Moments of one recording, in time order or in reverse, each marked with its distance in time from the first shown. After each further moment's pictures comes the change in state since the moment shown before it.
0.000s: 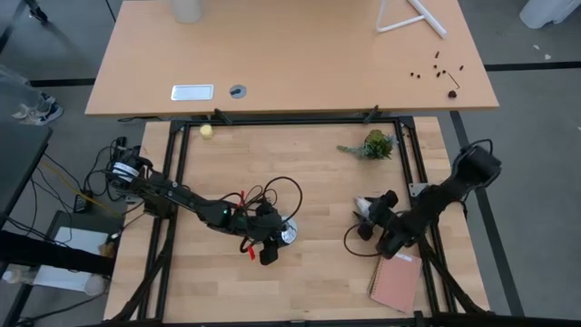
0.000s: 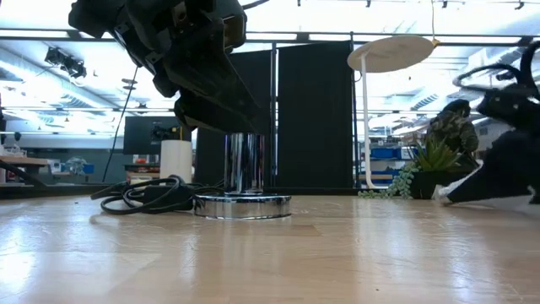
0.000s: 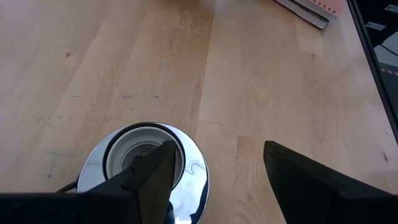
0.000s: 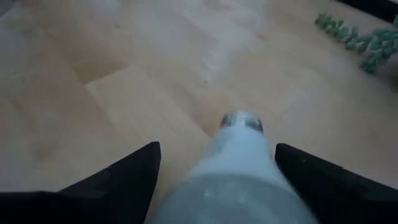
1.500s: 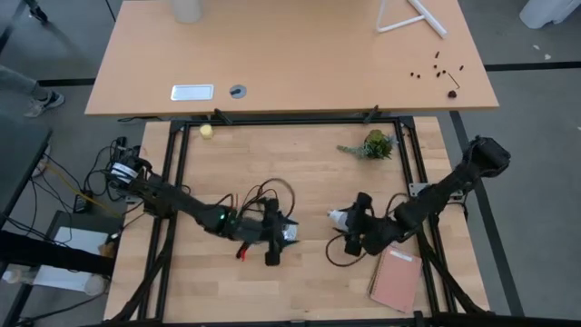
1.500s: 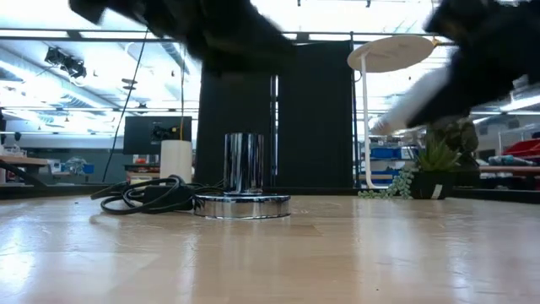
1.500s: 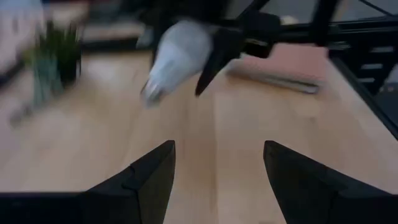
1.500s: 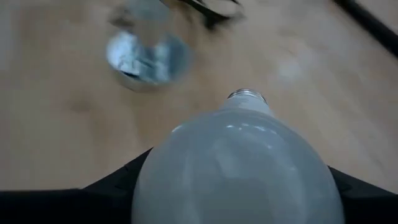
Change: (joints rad) left arm -0.051 -0.006 0.000 0.302 -0.204 0.386; right arm -0.147 -0.165 0.334 0.073 -0.285 -0.815
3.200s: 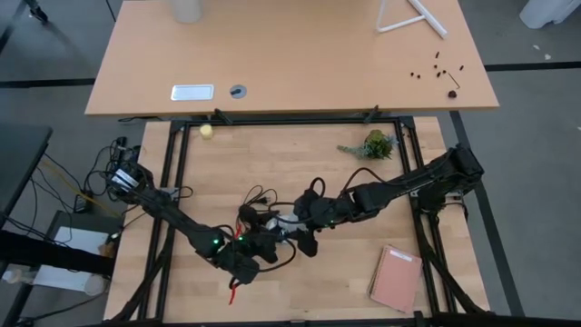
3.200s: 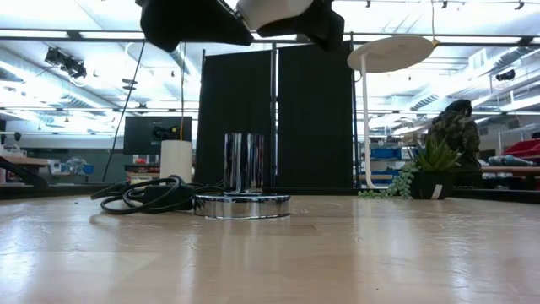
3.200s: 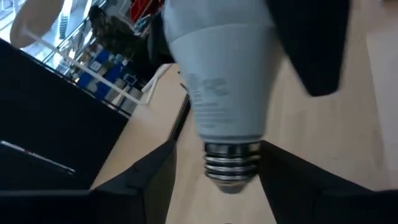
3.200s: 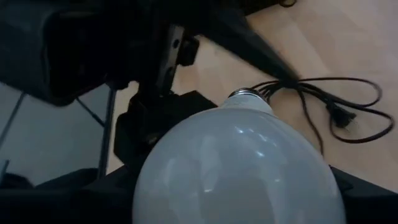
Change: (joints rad) left arm -0.214 0.055 0.176 -0.392 -0.841 0.257; right arm -0.293 0.304 0.621 0.003 -0.570 -0.042
